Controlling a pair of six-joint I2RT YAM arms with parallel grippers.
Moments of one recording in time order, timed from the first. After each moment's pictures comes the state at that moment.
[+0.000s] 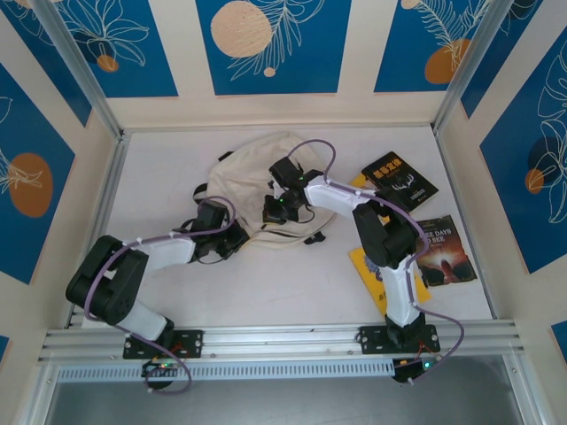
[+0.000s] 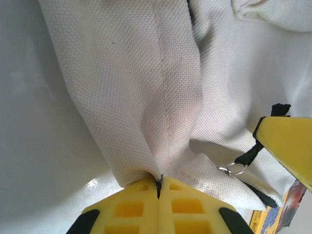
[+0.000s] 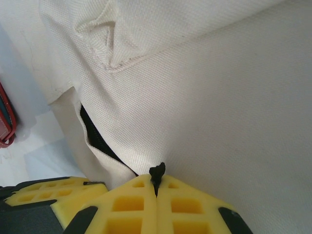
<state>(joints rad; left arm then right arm) -0.47 1.51 0.61 0.02 0.28 -1.12 0.65 2.06 1.51 -0.62 -0.39 0.66</state>
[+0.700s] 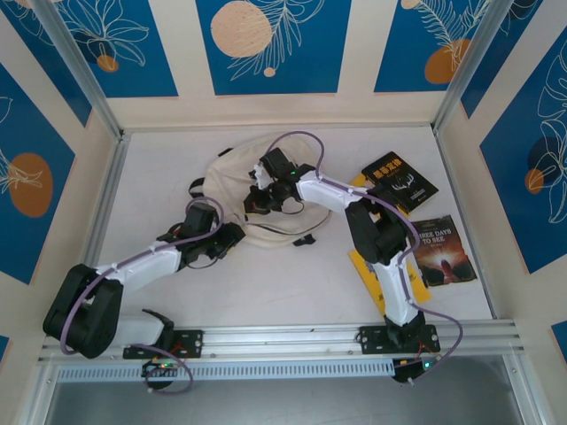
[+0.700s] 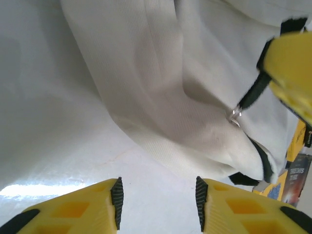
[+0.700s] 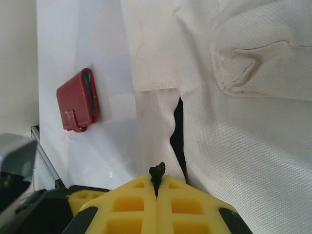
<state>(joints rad) -0.45 1.30 0.56 -0.11 0.25 -1.08 0.68 2.16 1.68 -0.52 -0.60 0.57</state>
